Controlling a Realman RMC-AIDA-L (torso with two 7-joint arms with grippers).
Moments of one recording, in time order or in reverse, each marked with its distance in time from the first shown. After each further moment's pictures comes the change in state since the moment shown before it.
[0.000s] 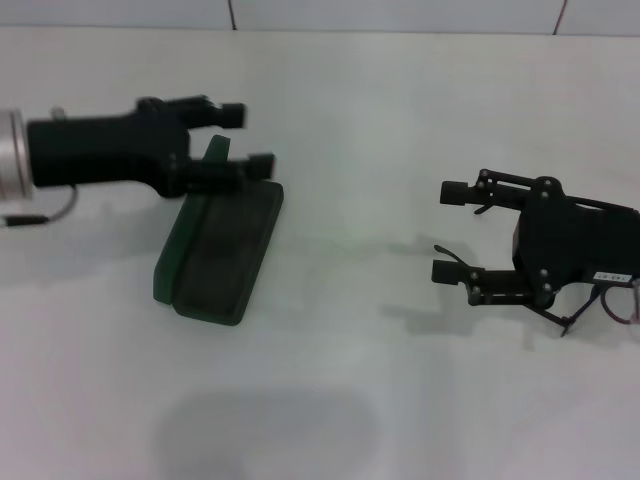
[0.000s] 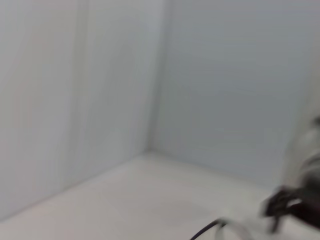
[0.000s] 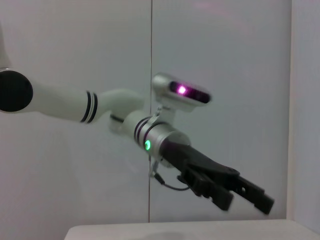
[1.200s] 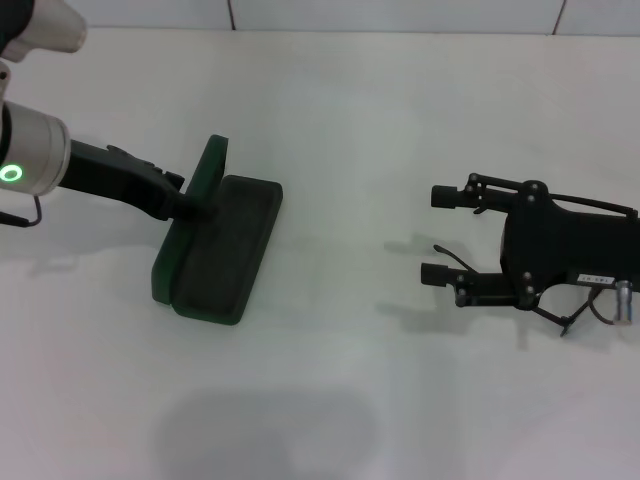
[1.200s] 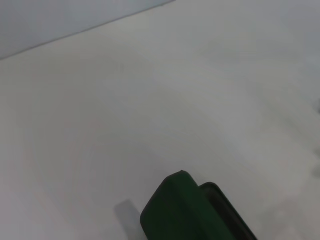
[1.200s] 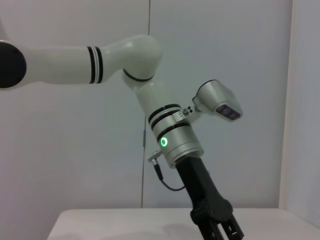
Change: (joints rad) left arm -0.093 -0.092 0.059 0.259 0.692 -0.136 -0.538; right arm 0.001 0.013 -0.005 -0.009 -0.005 0.058 -0.031
